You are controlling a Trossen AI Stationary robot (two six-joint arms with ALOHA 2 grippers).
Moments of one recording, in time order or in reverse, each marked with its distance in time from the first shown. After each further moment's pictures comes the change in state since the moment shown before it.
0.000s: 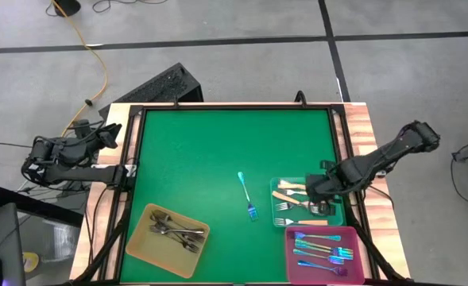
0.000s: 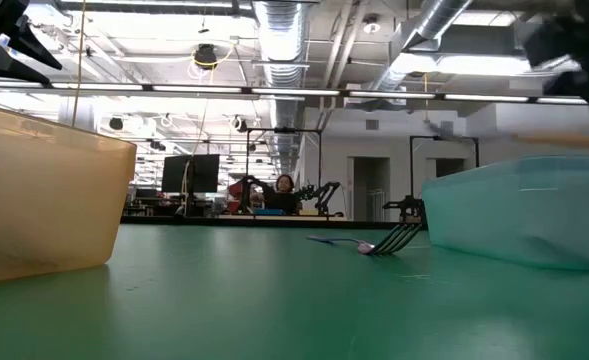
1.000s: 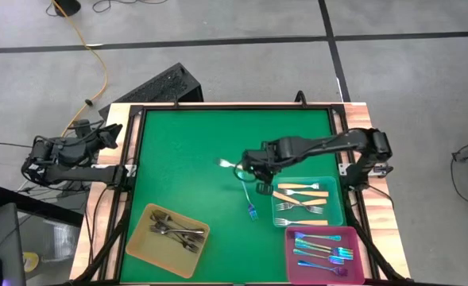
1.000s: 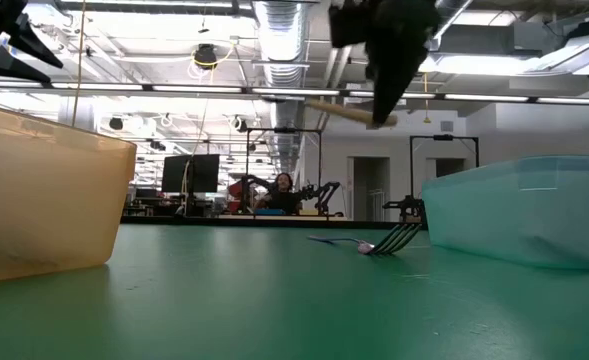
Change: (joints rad) left arm 0.000 0.000 0.000 0.018 0.019 -0.004; right arm -0.393 0.610 0.637 0.174 0.027 -0.437
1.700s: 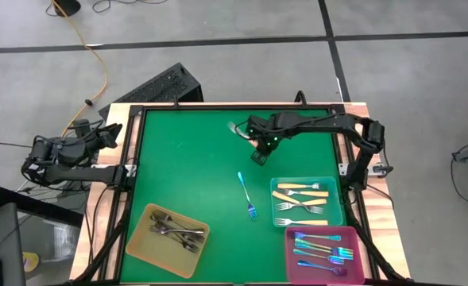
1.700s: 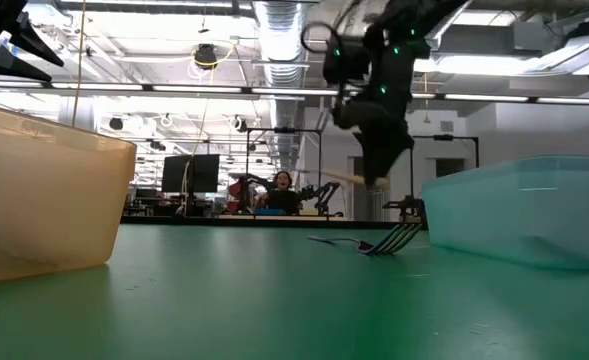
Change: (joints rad) left arm 0.000 0.000 0.000 0.013 -0.001 -0.005; right arm -0.355 0.038 -0.188 0.199 -0.117 0.093
